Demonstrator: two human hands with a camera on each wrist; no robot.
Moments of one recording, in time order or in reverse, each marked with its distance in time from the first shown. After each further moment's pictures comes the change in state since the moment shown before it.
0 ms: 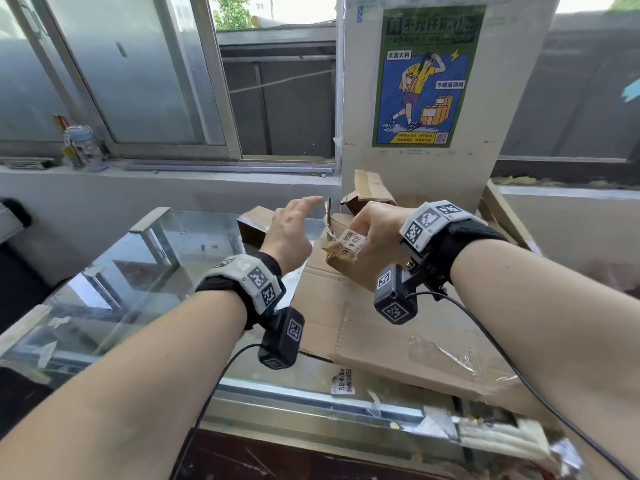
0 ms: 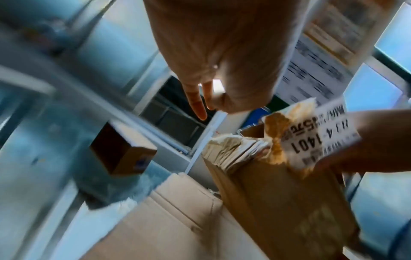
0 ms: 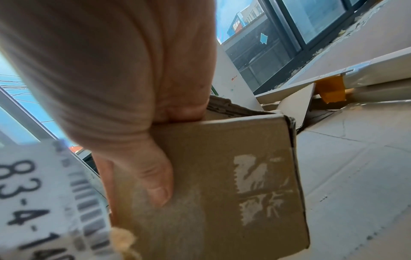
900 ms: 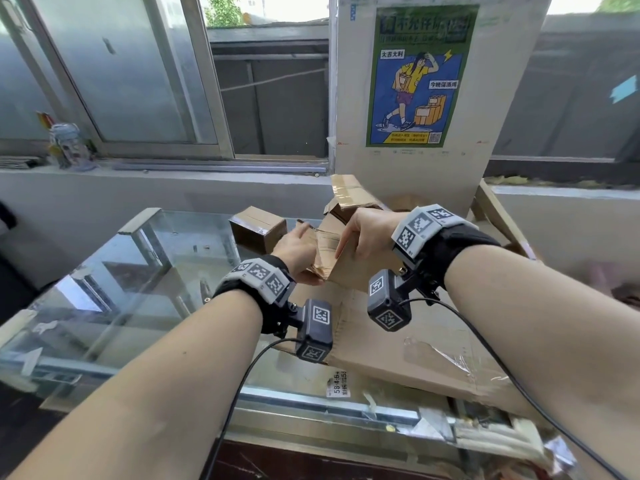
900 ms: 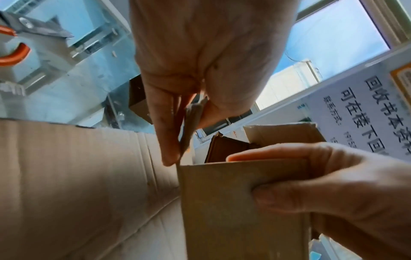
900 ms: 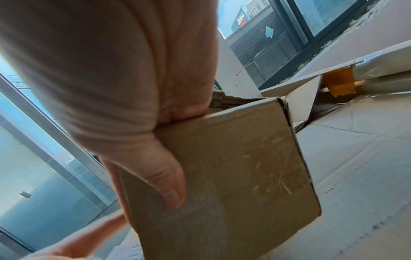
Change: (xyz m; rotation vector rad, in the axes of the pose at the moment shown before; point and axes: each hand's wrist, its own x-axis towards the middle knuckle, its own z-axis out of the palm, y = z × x) left_hand 0.003 0.009 0.024 -0.732 -0.200 -0.665; right_hand 0.009 -0.004 0.009 0.009 -0.044 0.001
